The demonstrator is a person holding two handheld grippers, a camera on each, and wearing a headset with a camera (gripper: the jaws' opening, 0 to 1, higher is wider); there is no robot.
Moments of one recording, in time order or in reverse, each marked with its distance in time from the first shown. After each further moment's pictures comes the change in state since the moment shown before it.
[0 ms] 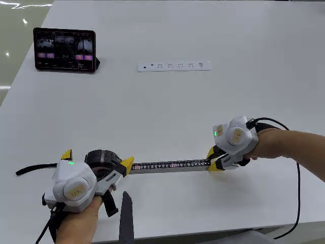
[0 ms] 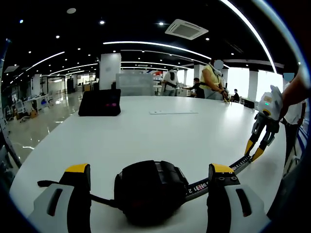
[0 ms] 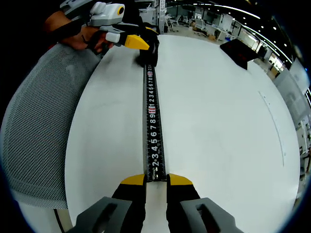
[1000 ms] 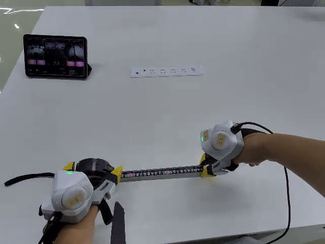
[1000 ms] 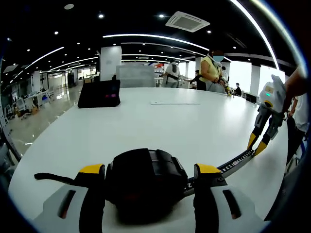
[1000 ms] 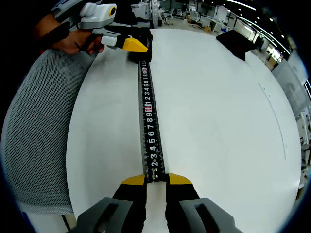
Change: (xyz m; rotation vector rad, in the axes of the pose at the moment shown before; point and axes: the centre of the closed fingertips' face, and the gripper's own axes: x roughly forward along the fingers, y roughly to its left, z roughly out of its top) left arm 0.007 -0.004 -0.018 -0.015 0.072 0.020; right arm 0.002 -0.001 0.001 0.070 0.060 0.002
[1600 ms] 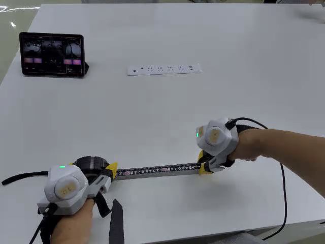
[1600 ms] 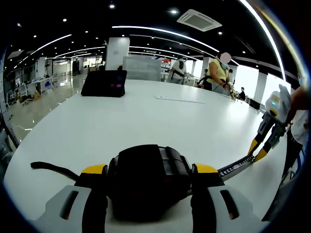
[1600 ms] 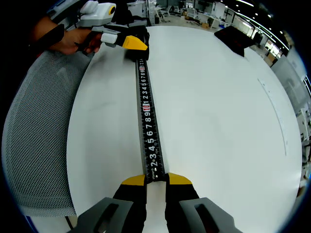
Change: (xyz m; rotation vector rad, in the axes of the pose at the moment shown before) left arm 0.003 0.005 -0.010 -0.075 0.065 0.008; right arm 0.000 -0.001 -0.001 0.029 0.023 0.005
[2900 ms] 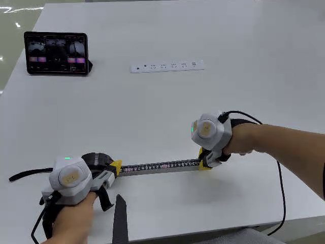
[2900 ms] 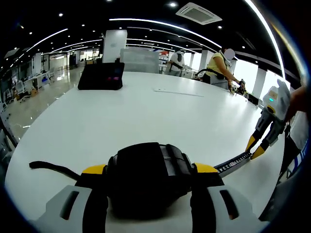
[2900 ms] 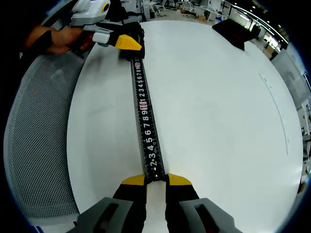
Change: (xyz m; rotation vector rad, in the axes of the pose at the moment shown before) left arm 0.002 -0.001 -0.006 0.001 0.076 -0.024; right arm 0.005 0.001 0.010 0.035 0.060 0.006
